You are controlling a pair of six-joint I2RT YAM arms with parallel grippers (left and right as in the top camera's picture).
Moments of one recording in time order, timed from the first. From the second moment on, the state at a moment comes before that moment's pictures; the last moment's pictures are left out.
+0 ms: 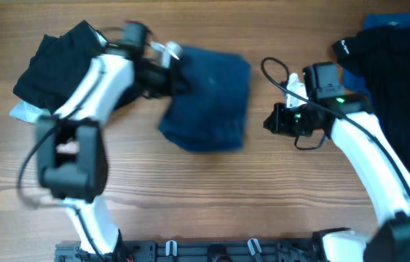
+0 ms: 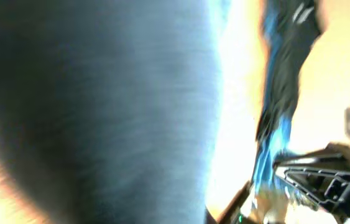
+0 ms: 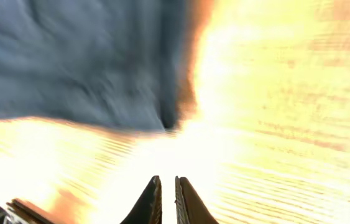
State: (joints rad) left arm -0.10 1.97 1.57 -0.86 0.83 -0.18; right arm 0.15 1.44 1.06 -0.83 -0.44 0.25
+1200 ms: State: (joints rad) left arm 0.07 1.22 1.76 -1.40 0.35 0.04; right arm 0.15 1.12 1.21 -0.72 -0.61 0.04
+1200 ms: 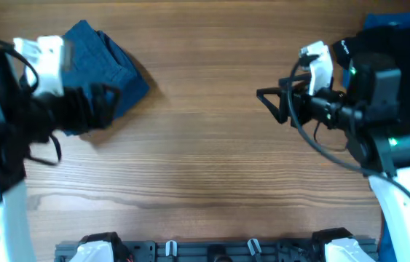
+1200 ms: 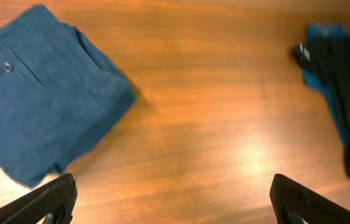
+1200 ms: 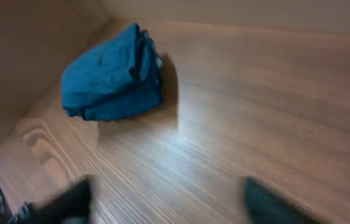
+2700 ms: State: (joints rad) left arm -0.02 1.19 1.76 -1.46 0.24 0.04; right arm 0.15 1.16 1.21 -0.96 -0.73 0.93
